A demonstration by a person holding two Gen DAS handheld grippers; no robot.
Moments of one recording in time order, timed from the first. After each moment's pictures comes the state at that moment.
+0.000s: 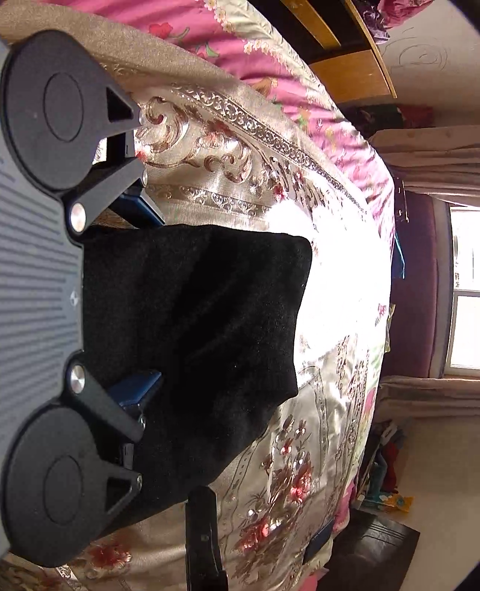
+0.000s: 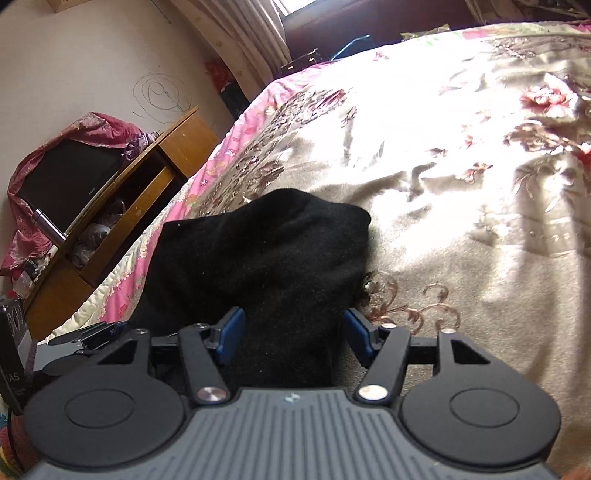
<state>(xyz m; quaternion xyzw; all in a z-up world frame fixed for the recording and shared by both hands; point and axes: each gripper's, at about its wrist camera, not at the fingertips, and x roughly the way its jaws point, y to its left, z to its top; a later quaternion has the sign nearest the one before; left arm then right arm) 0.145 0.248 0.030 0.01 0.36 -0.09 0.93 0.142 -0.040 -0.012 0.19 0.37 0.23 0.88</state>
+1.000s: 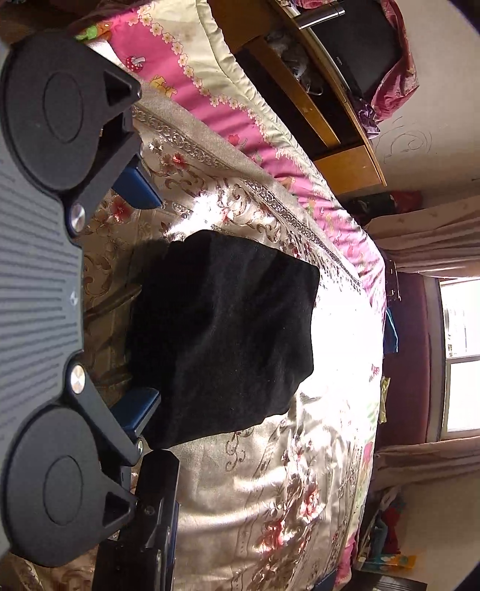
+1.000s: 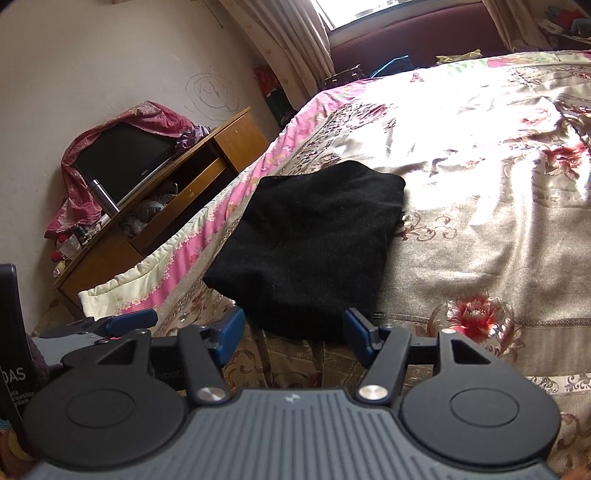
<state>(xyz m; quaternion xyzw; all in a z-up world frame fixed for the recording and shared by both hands) -0.006 0.161 0.077 0.04 0.36 0.07 0.93 0.005 -0.043 0.023 0.17 0.35 0.28 0.88</state>
